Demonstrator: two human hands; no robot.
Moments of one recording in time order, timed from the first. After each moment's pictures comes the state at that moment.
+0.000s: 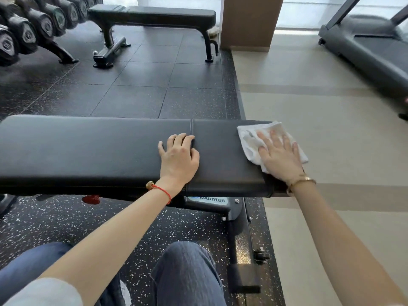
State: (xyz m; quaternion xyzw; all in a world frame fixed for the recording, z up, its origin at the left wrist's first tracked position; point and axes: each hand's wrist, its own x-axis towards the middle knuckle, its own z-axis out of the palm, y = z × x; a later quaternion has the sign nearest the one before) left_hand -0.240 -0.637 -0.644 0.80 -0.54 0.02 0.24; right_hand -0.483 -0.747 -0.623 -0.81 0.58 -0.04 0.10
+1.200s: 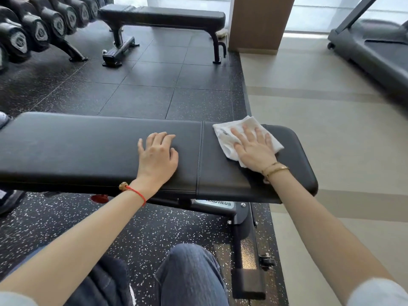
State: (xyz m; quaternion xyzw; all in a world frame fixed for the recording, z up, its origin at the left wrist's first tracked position) left_hand -0.172 -0.605 -0.635 0.82 -0.53 0.06 0.23; right_hand -0.398 -0.756 -0.623 -0.87 0.49 -0.03 0.10
